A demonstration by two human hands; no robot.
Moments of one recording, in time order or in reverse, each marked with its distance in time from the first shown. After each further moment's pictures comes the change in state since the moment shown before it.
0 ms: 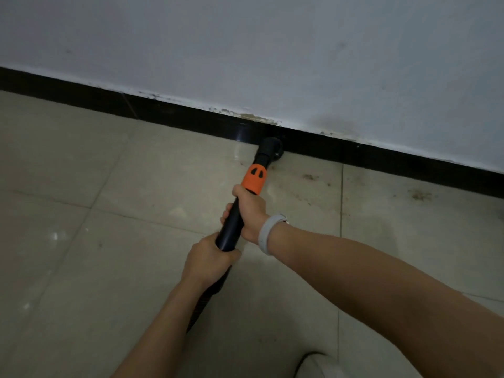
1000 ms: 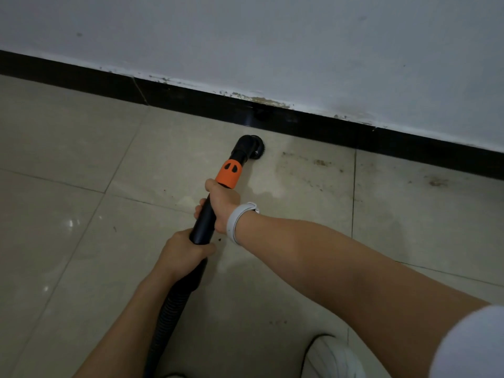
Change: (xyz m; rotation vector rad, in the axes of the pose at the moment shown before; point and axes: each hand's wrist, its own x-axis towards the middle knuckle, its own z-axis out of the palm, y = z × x) left_hand -0.005 -0.041 -0.045 -0.040 -0.007 -0.150; right_hand -0.013 0.029 0.053 -0.067 -0.045 0.152
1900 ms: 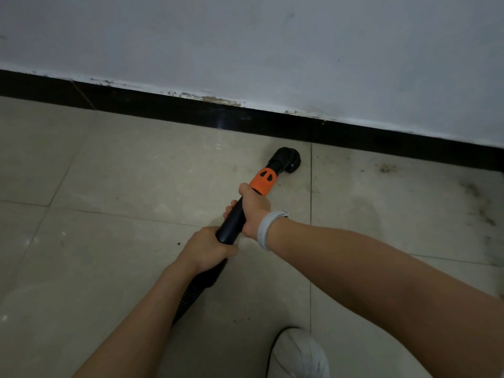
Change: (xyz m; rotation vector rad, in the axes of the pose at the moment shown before) left_hand -0.002 0.059 0.089 0.162 -0.280 0.124; right_hand -0.013 -0.021 -0.124 0.221 0.208 -0.059
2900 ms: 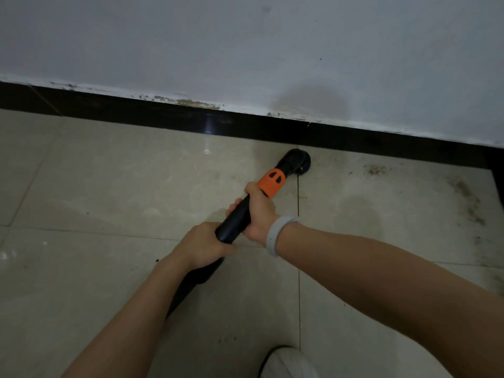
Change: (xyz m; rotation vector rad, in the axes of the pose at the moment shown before) left_hand 0.035 0.034 0.004 0.129 -0.103 0.089; right_hand 0.024 -0.030 -0.030 0.183 -0.028 -0.022
